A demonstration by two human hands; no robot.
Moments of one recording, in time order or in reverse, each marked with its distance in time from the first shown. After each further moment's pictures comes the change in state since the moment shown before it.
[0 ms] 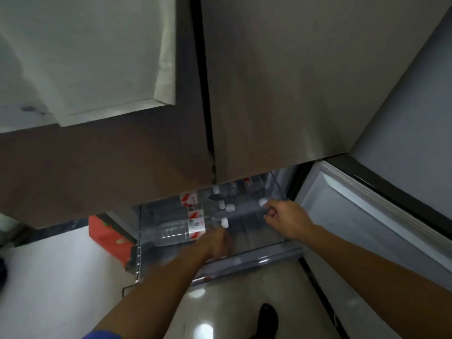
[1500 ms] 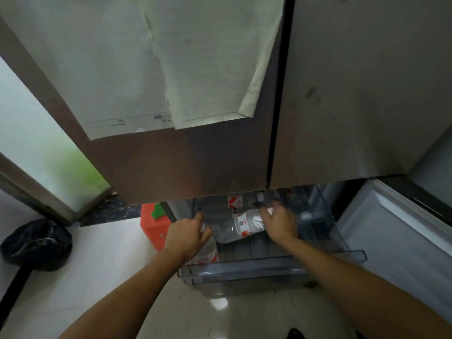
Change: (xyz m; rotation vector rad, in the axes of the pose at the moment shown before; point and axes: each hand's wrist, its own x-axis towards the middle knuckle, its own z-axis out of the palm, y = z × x) left_hand -0.145 -0.085 -0.055 0.238 0.689 -0.237; right_hand 0.021 -0.124 0.050 0.381 0.206 0.183
